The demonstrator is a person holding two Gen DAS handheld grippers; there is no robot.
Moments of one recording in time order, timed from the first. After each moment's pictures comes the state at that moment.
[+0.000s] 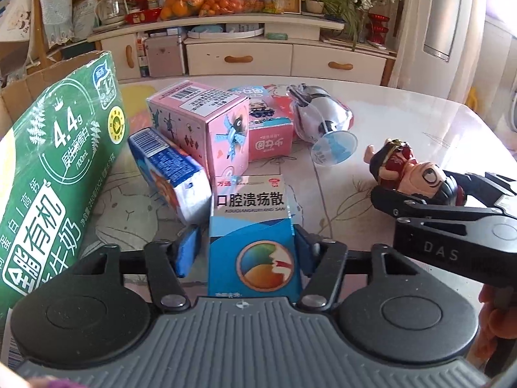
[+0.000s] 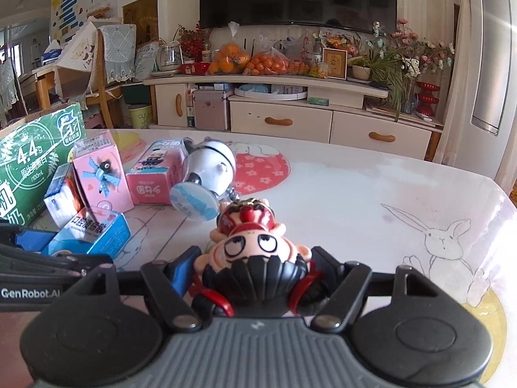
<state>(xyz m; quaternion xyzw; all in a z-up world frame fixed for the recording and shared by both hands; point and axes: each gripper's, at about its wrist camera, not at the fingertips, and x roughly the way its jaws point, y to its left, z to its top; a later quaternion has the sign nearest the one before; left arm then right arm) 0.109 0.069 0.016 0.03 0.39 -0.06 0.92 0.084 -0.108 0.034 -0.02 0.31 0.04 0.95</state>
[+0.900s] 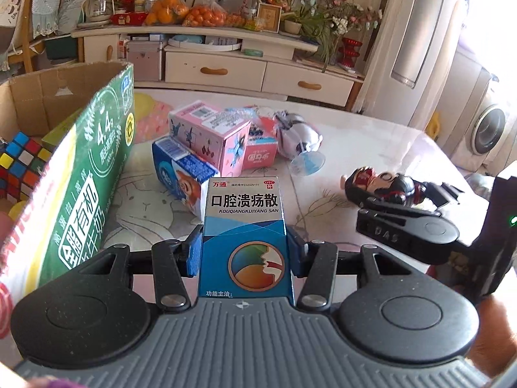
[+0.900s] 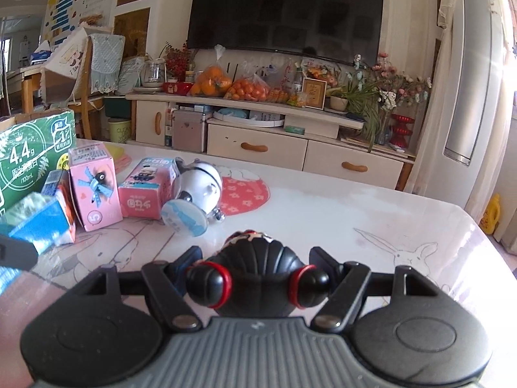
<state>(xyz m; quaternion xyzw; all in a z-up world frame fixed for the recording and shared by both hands) 0.062 0.121 0.055 -0.03 0.36 -0.12 0.92 0.065 -0.091 0.041 -0.06 0.26 -0.02 0.96</state>
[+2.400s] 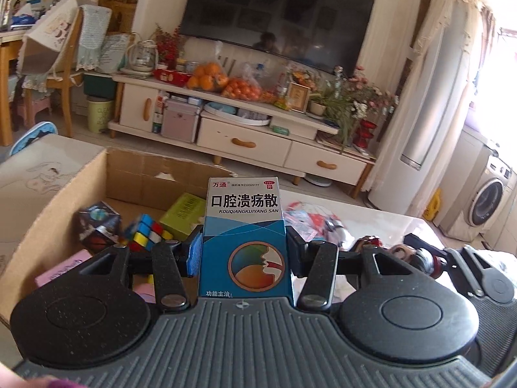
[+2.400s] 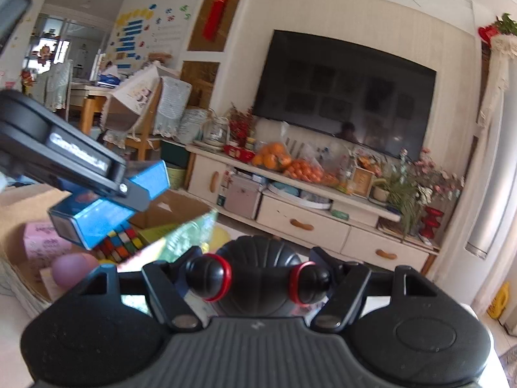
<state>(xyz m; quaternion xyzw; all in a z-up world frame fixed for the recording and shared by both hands) 0.024 0.223 0.137 -0.10 0.26 -0.08 0.96 -0.003 0.072 0.134 -0.14 0.15 0.06 0.98</state>
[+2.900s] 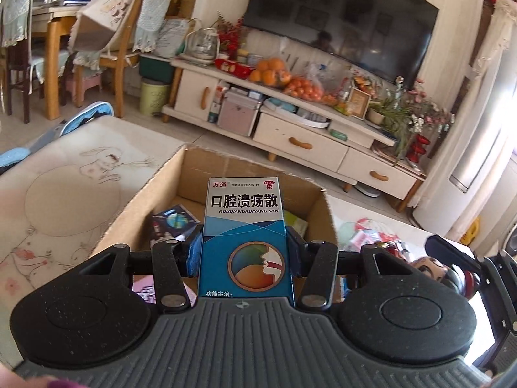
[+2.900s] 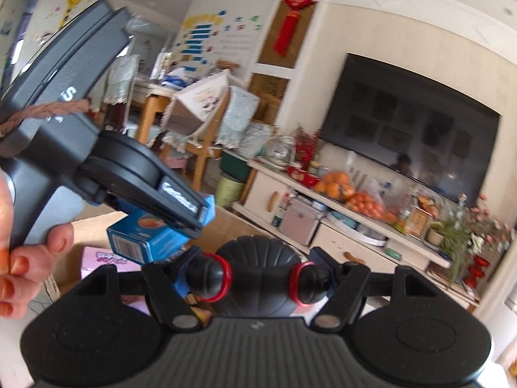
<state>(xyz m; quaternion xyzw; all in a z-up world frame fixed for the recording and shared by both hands) 0.068 0.258 0.132 -0.14 0.29 0.02 0.95 0.021 0.143 0.142 -0.20 0.13 0.17 0.95</state>
